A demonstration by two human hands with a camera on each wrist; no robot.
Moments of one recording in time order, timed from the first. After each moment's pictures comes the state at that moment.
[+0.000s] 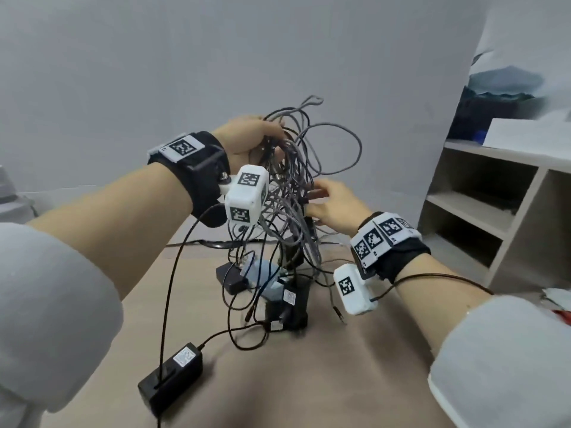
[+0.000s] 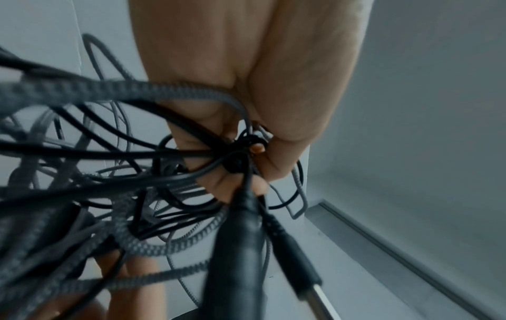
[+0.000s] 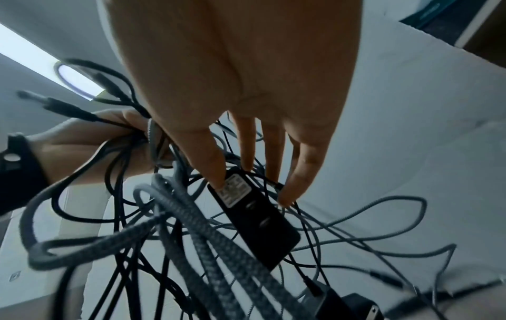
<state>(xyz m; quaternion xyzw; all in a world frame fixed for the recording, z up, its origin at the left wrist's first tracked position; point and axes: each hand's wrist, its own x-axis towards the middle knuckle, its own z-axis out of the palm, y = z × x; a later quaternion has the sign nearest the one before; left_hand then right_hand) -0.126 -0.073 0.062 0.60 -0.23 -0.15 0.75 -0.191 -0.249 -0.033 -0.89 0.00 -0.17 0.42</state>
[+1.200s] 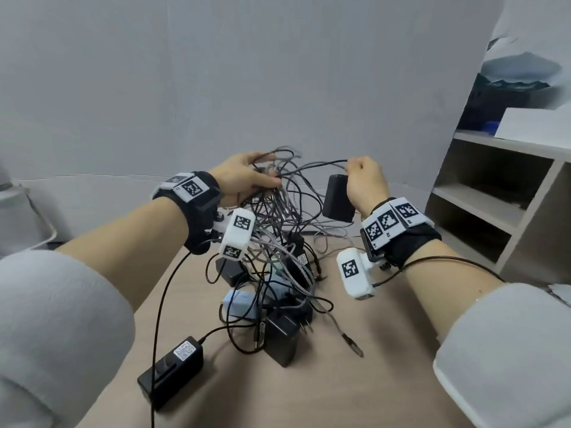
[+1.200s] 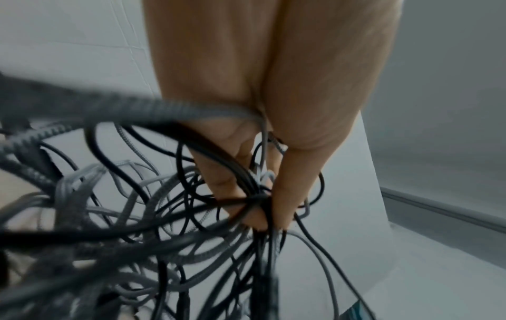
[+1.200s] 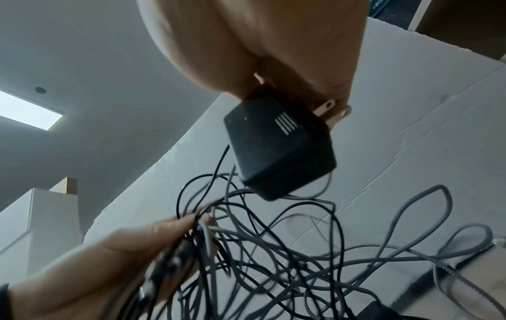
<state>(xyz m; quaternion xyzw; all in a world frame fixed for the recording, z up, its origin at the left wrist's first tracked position) -0.093 -0.058 -0.014 0.64 -0.26 -0.18 0.70 -0.183 -0.269 -0.017 -0.82 0.16 -0.34 0.43</state>
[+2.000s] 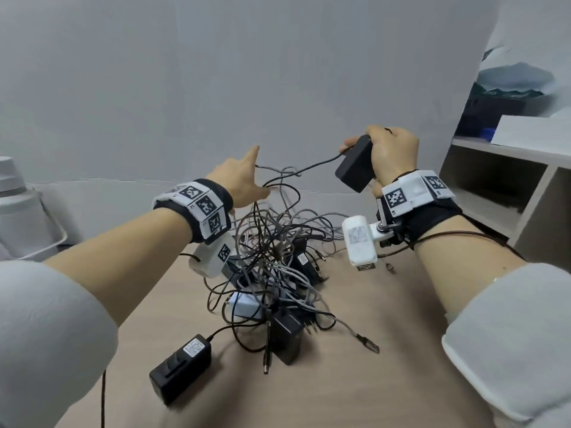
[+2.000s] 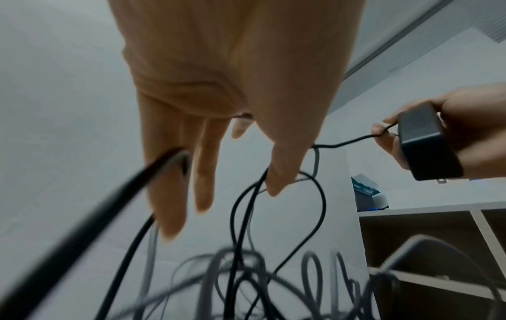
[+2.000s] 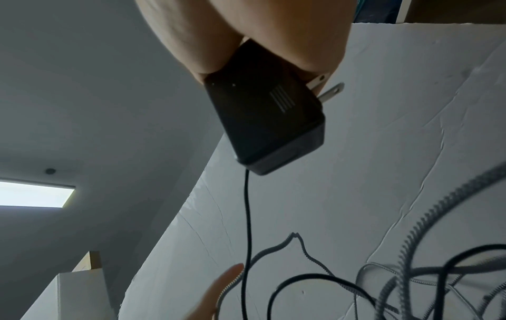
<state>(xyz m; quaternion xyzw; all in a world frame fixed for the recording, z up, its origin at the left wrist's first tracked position) -0.116 -0.040 -0.004 0.95 -0.21 0.13 0.19 -0.209 -0.258 0.032 -0.59 0.04 -0.40 0.70</state>
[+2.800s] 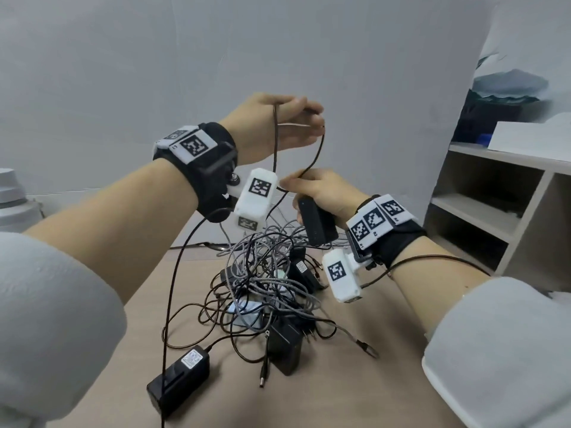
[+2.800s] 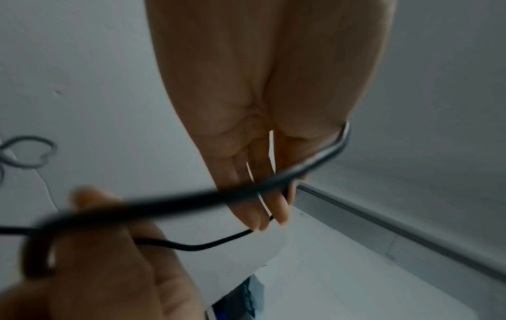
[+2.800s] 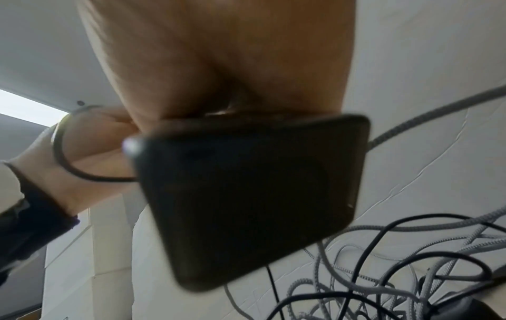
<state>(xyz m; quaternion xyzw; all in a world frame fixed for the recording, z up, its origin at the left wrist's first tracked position) -0.141 -0.068 0.078 0.57 -0.45 -0.14 0.67 -0.197 -0.215 0.002 -0.82 -0.03 -0.11 0.57</state>
